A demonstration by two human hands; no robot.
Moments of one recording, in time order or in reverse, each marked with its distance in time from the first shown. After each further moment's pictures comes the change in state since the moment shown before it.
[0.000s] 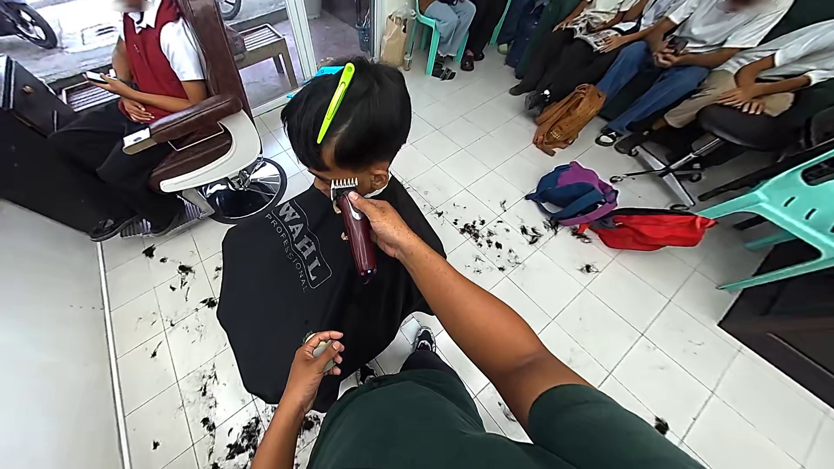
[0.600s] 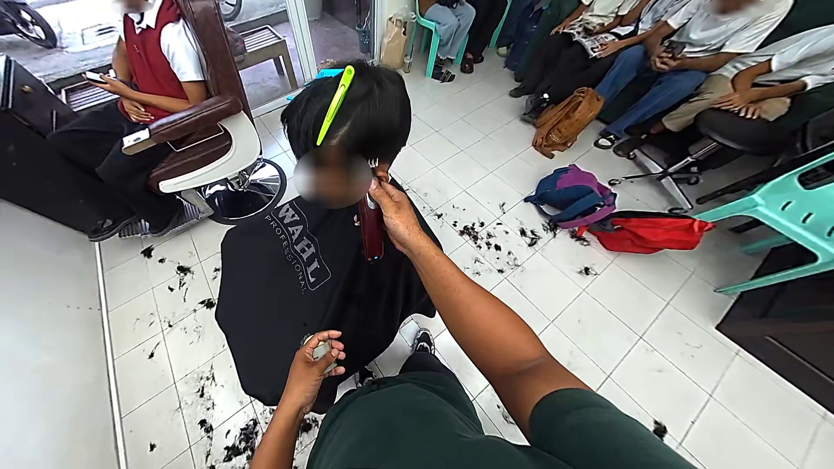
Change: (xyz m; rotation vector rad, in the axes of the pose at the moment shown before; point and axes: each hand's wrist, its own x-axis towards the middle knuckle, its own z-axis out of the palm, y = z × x) left_hand 0.001 0.002 0.001 0.017 -0.011 -0.022; right_hand 0.002 -0.009 -0.015 -0.078 0.131 -0.248
